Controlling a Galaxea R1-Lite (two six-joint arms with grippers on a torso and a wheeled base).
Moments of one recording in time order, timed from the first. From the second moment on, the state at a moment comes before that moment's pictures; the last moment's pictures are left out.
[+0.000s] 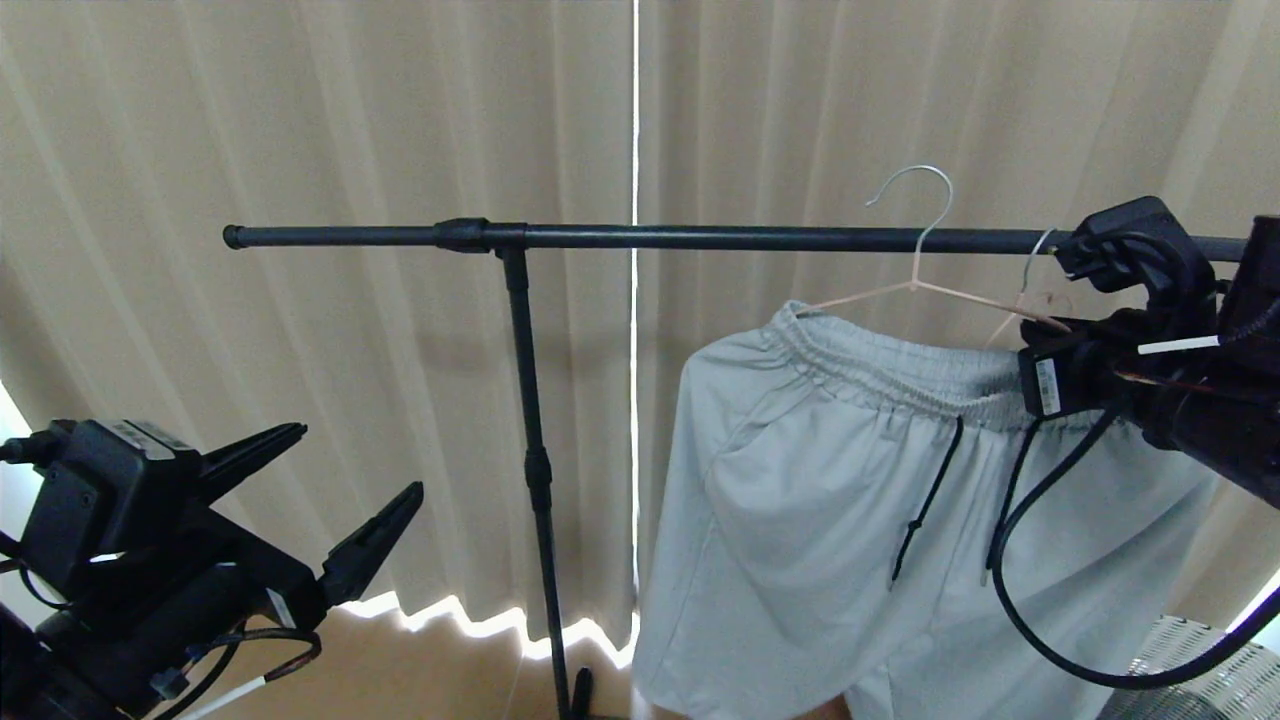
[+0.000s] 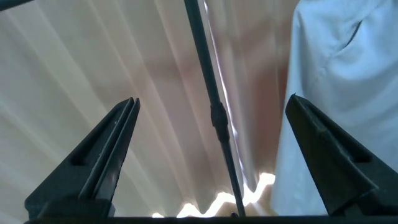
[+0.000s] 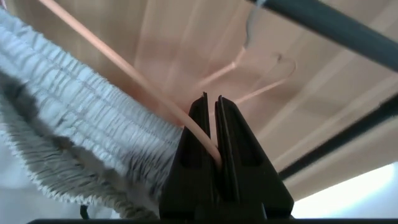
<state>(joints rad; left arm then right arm) -0.36 1.37 -0.10 -1.28 0.00 0.27 0.29 1.50 -0.81 -0.49 -0.42 -0.27</state>
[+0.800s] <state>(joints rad) -0.36 1.36 -0.09 -1.28 0.00 0.27 0.30 1.72 -0.98 -0.48 -0.64 -0.30</state>
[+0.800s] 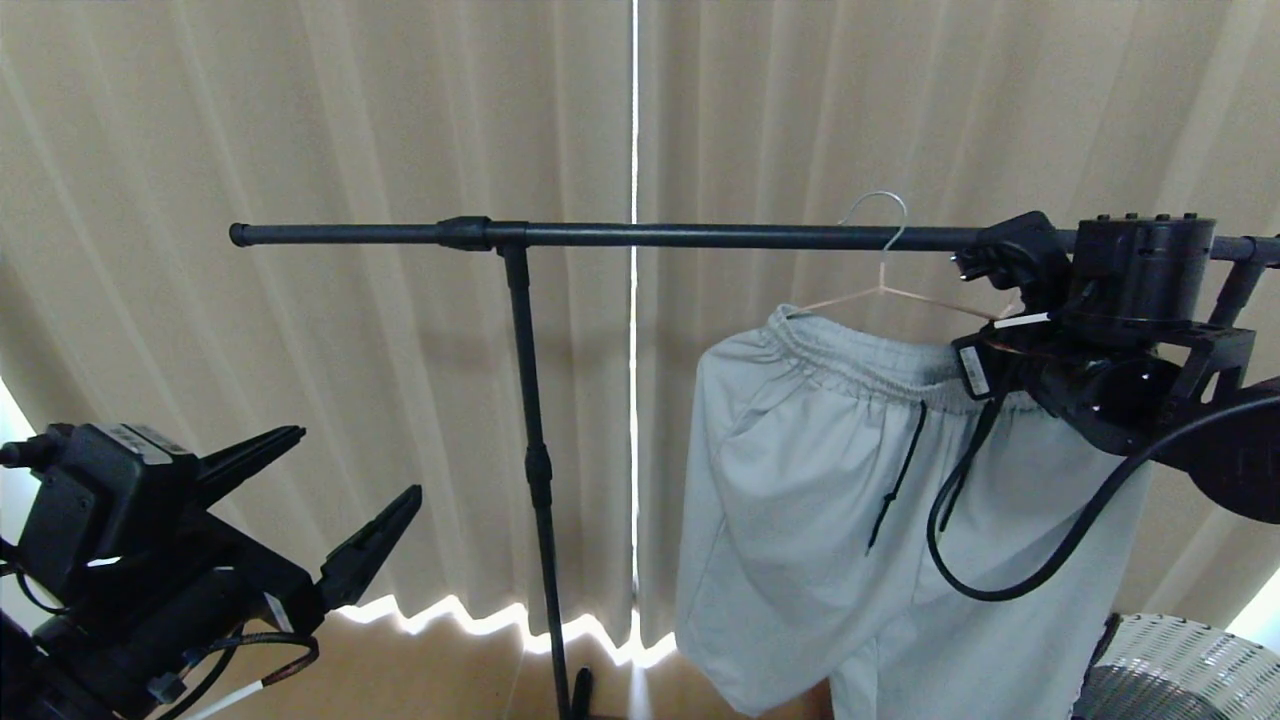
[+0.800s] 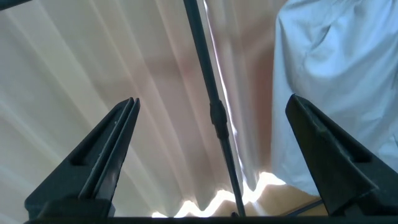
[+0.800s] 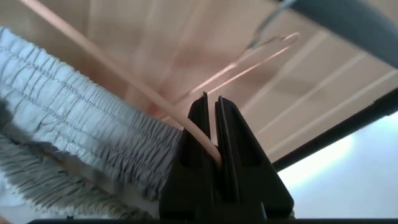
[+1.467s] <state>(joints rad) -0.36 1.36 -0.09 -1.28 0.00 0.27 0.42 1.77 -0.99 -0.49 -0.64 -0.32</state>
